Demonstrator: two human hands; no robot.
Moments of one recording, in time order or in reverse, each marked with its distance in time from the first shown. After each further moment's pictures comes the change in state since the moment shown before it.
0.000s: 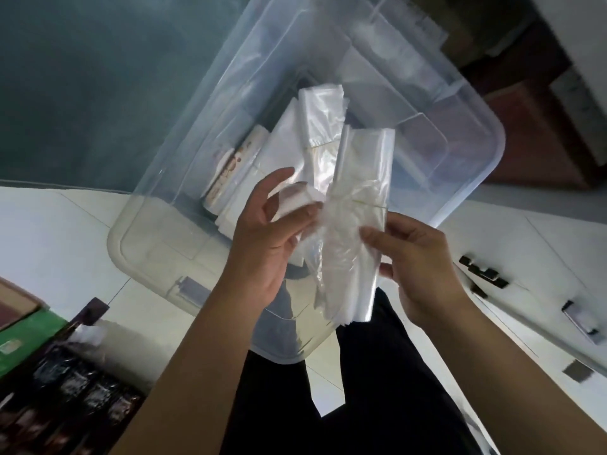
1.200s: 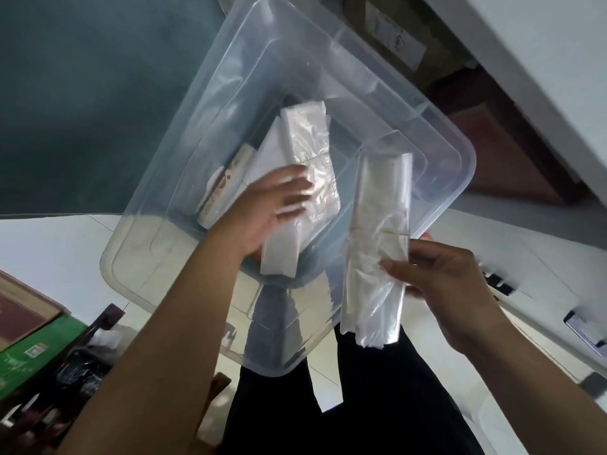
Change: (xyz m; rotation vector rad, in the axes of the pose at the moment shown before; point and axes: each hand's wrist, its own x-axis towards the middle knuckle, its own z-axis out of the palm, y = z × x) left_hand 0.084 0.016 0.010 0.381 -0.128 -0.251; right_hand 0.005 -0.016 -0.071 0.001 -0.128 0.002
